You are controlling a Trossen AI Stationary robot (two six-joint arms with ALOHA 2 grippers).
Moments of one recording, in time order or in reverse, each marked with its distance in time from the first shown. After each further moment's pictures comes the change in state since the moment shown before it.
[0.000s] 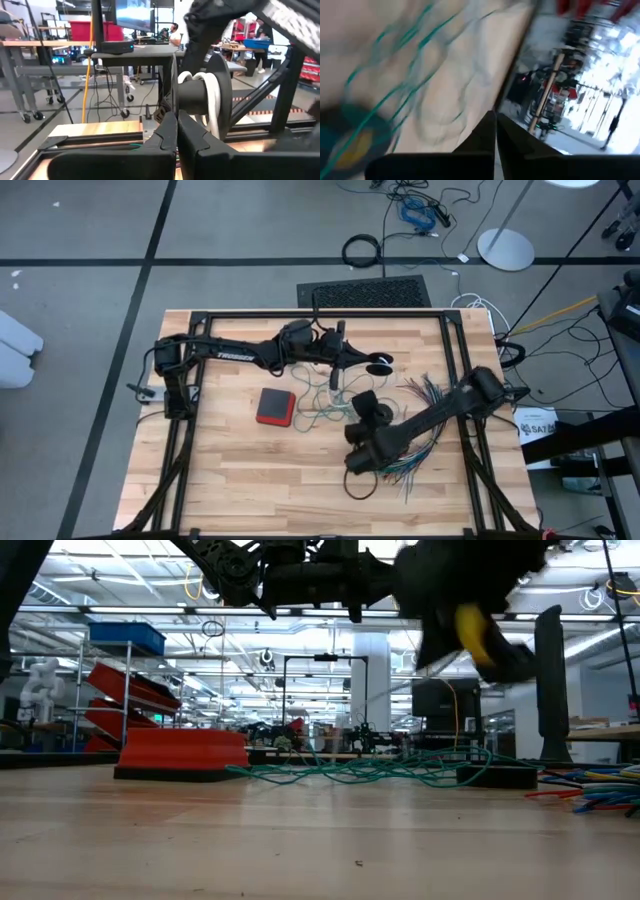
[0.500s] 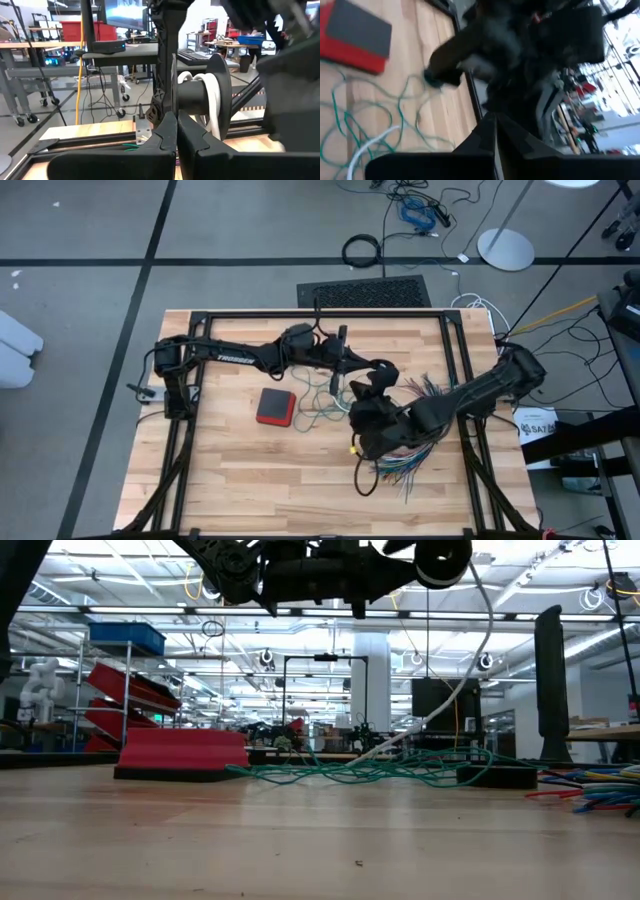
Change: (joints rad) left arm -0.025 0.000 0.000 -0.007 0.000 0.022; right arm -0.010 -0.332 0.003 0.443 0.119 -0.104
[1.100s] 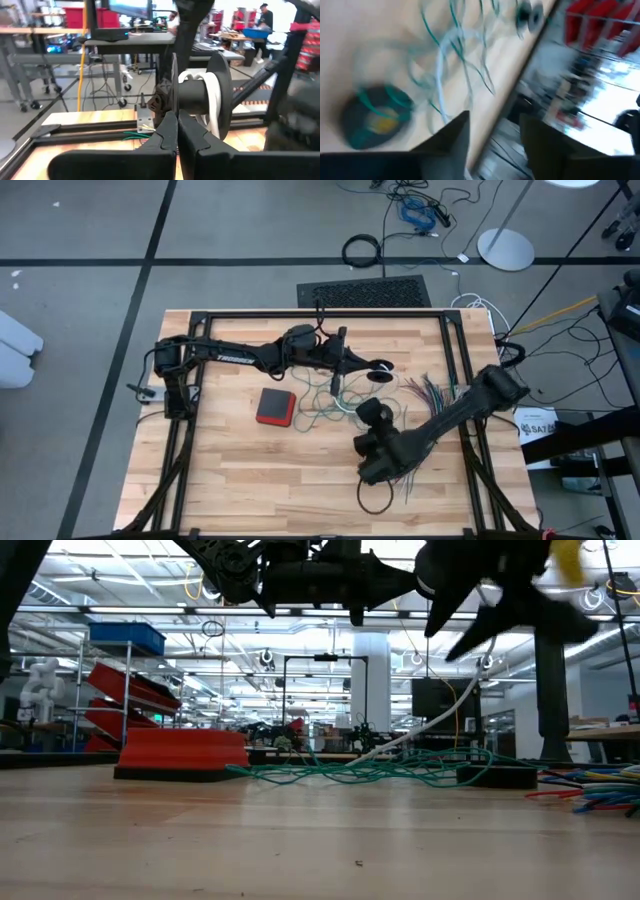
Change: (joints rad) left arm -0.001 -0.002 0.000 -0.052 -0.032 -0.028; right arm 0.096 0.265 0.000 -0.494 -0.197 -0.022
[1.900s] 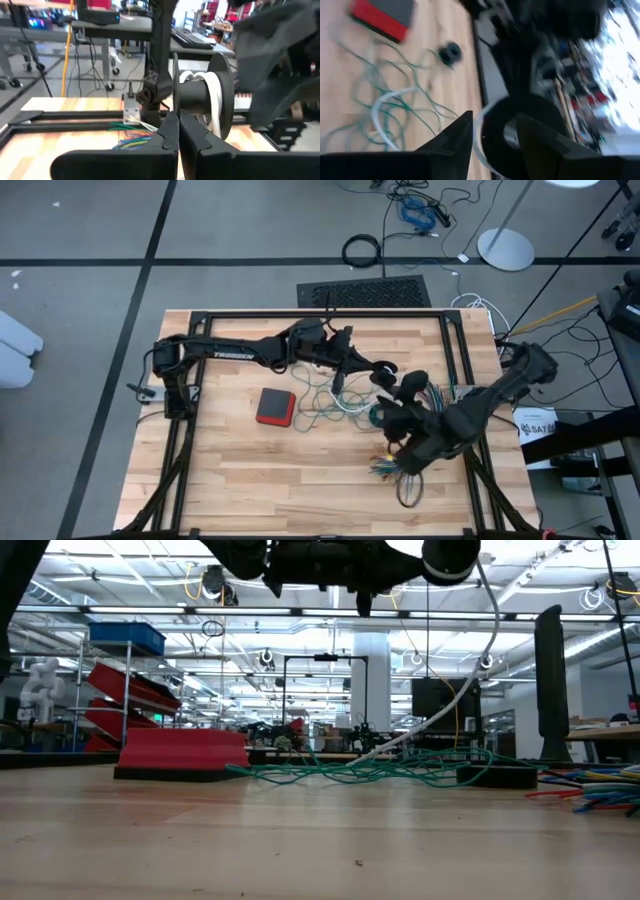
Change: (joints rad) left arm -0.003 -0.011 0.144 -0.254 0.060 -0.054; right arm 0.079 -0.385 0.000 0.058 0.157 0.283
